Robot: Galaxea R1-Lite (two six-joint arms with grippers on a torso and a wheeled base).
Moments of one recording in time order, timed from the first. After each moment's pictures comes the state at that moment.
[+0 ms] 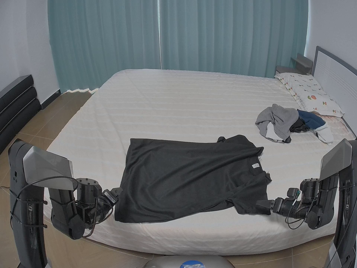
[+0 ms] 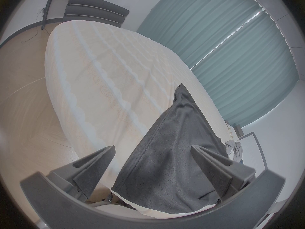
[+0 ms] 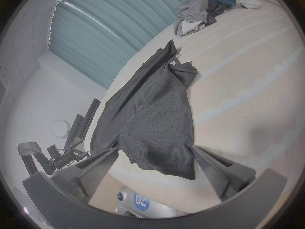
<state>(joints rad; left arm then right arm) -0.23 2.37 -0.38 -1.37 0.11 -0.97 -0.04 2.48 -0.30 -1.52 0.54 0.46</state>
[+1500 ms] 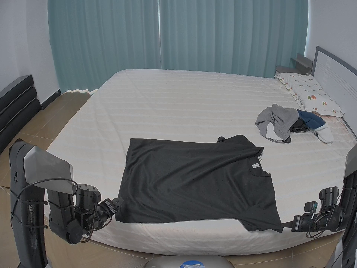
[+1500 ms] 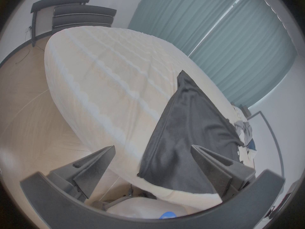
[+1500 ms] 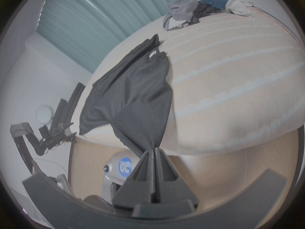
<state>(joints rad) -0.23 2.38 -0.31 -1.37 0.10 -0.83 -0.21 2.25 -0.02 -1.26 0.51 0.12</state>
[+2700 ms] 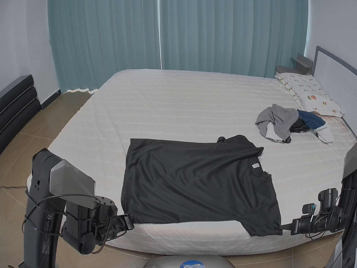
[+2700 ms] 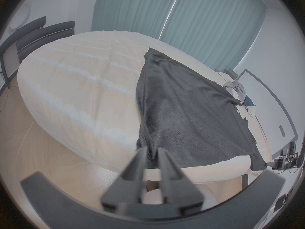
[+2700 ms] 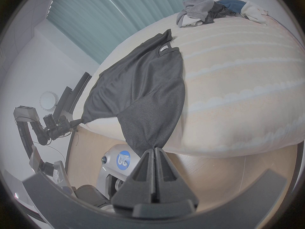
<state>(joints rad) -0.37 2.51 -0.31 -1.49 0.07 -0.55 -0.21 2.28 -0.02 -1.25 0.57 -0.01</state>
